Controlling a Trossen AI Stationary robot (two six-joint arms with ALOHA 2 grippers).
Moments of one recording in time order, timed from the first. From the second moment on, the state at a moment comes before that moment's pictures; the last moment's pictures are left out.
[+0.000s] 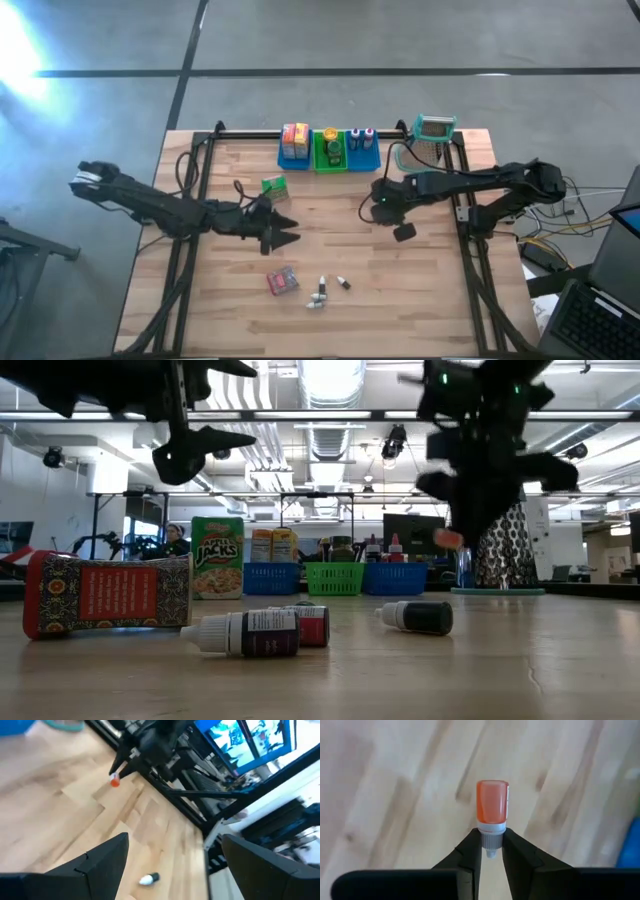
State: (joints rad) left arm -0.21 1.09 0.48 0.46 -0.19 -0.83; right arm -0.10 1.42 0.87 -0.66 -0.02 -0.49
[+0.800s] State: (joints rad) left arm -0.03 1.40 0.79 0.47 0.35 -1.12; right arm 0.25 1.42 1.17 -0.43 0.35 -0.77
